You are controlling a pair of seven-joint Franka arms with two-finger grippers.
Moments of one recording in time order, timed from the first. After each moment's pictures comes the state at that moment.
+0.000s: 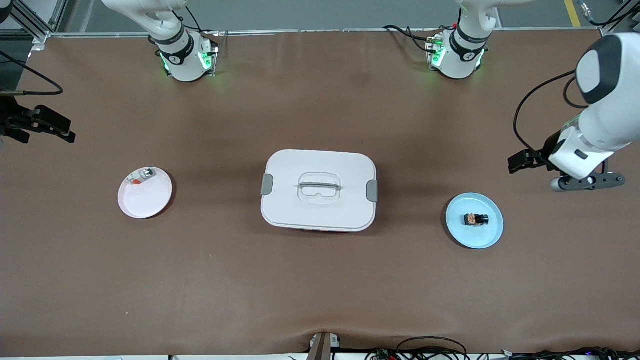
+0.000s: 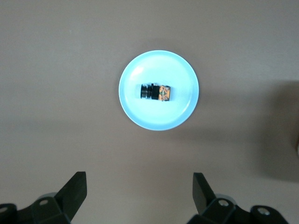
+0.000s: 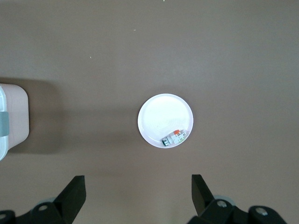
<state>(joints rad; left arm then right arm) 0.01 0.09 -0.06 -1.86 0.03 1.93 -0.11 0.01 0.04 -0.04 -1.48 0.00 1.51 -0.03</state>
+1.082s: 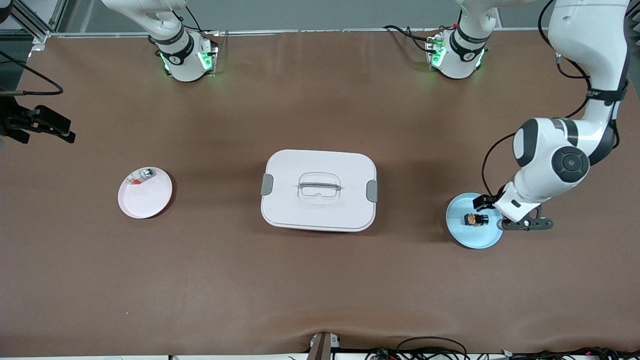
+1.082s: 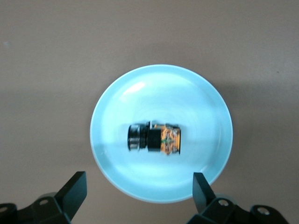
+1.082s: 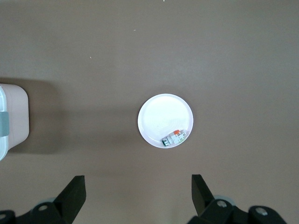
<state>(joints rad) 0.01 0.42 -0.07 -1.95 0.10 2.38 -0.11 0.01 0.04 -0.04 -1.48 0.00 1.51 -0.03</state>
